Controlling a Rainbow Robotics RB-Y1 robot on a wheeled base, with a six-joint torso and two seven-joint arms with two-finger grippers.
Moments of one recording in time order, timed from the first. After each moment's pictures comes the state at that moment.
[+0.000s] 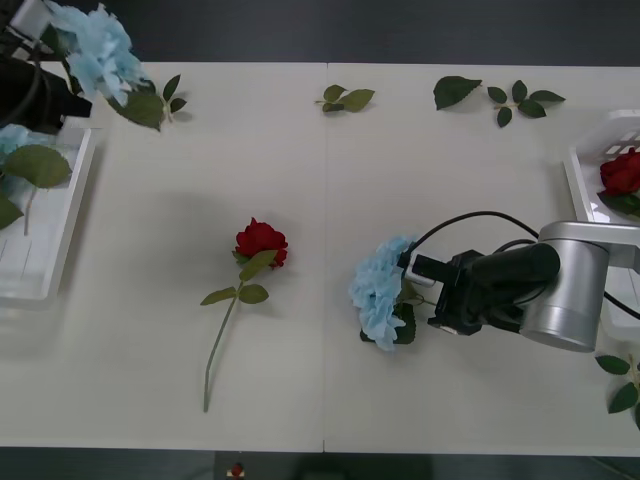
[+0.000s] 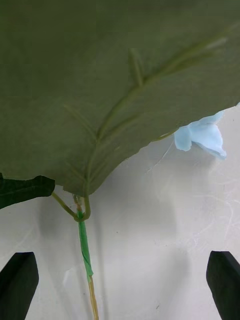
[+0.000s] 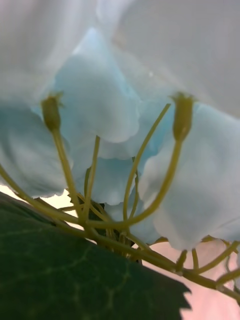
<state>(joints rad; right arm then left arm) -0.80 -1.05 1.30 -1.80 -0.68 0.74 1.51 -0.66 0.80 0.22 -1.44 1.14 1.47 -2.04</state>
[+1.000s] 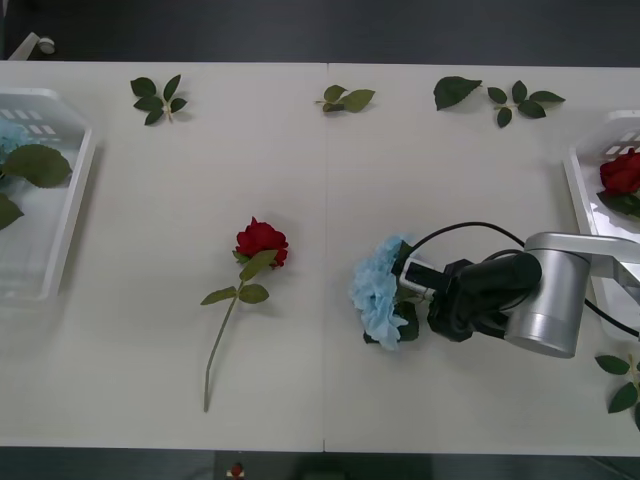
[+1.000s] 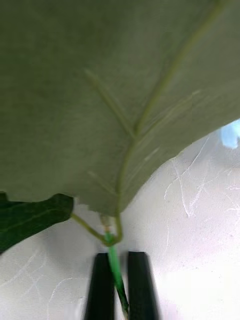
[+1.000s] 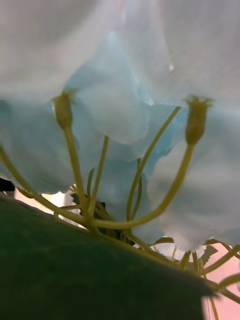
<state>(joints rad) -0.77 -0.99 1.30 -1.72 -0.67 0.73 1.50 -0.24 0.96 0.26 -1.28 0.90 0.75 -2.01</state>
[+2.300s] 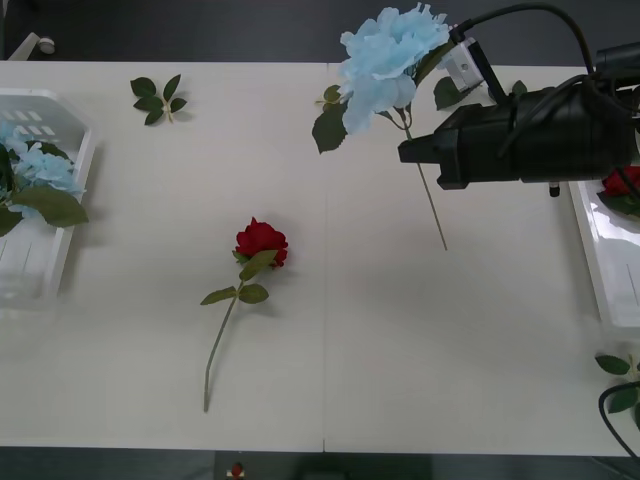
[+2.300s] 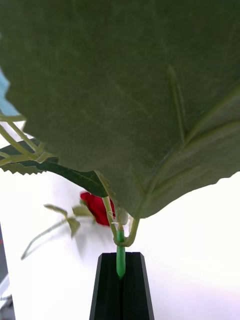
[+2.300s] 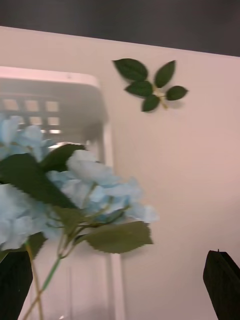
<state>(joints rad) -0.52 -0.71 0.16 -1.78 -1.50 1.10 1.95 -0.31 0.96 0.41 -1.30 1.38 1.25 -2.02</state>
